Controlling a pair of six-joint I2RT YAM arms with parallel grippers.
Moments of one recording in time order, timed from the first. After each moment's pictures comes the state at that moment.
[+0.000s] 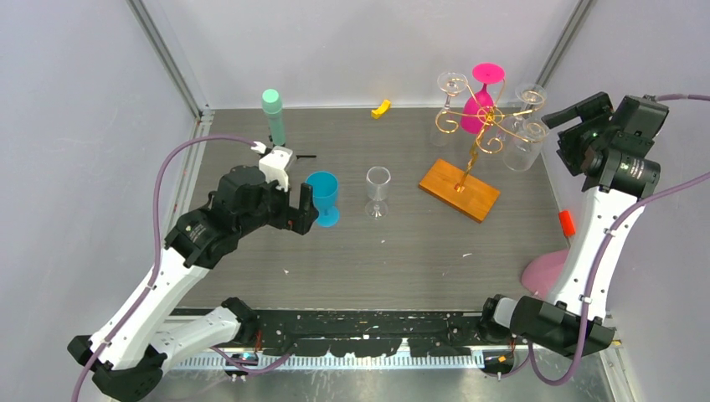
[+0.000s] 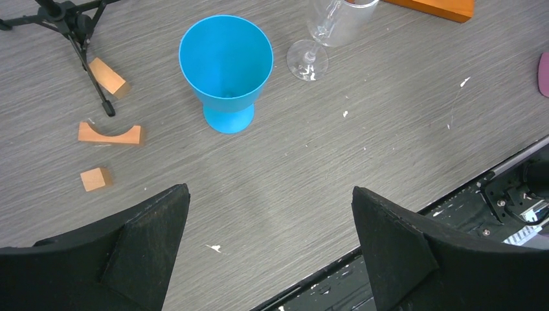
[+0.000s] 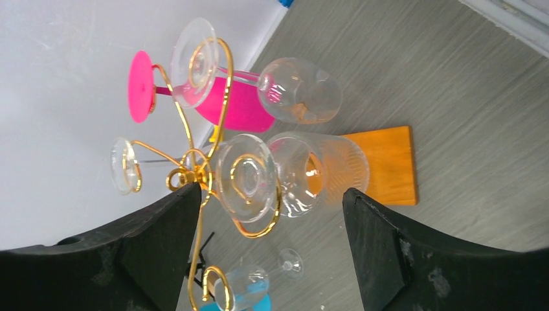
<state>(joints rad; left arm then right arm) -0.65 0.90 1.18 -0.83 -0.06 -0.22 -0.47 1.23 1.63 -0.93 -0.19 0.74</state>
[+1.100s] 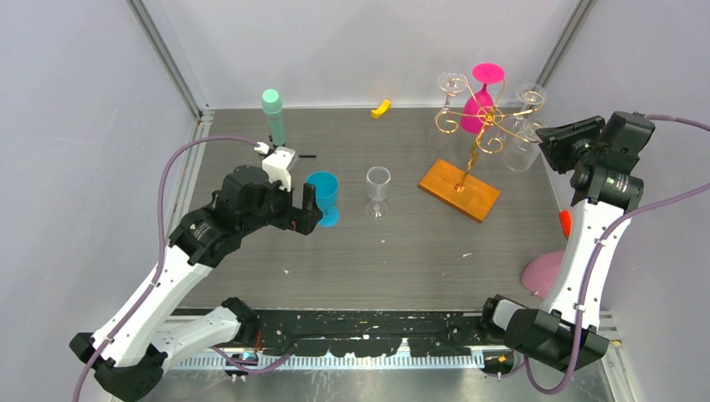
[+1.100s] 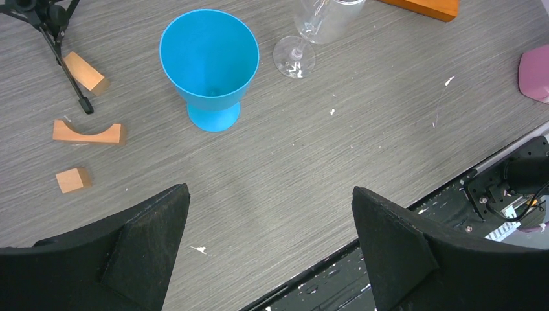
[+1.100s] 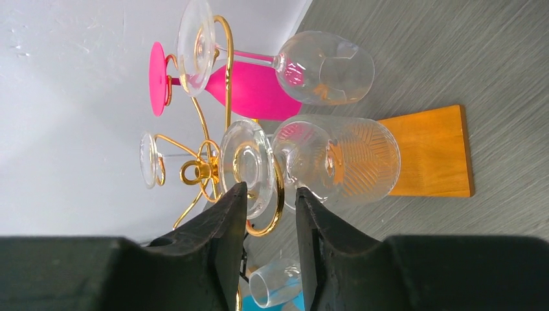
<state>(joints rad) -0.65 0.91 1.16 -0.81 -0.02 -0.26 -0.47 1.13 1.43 -0.76 -0.29 0.91</state>
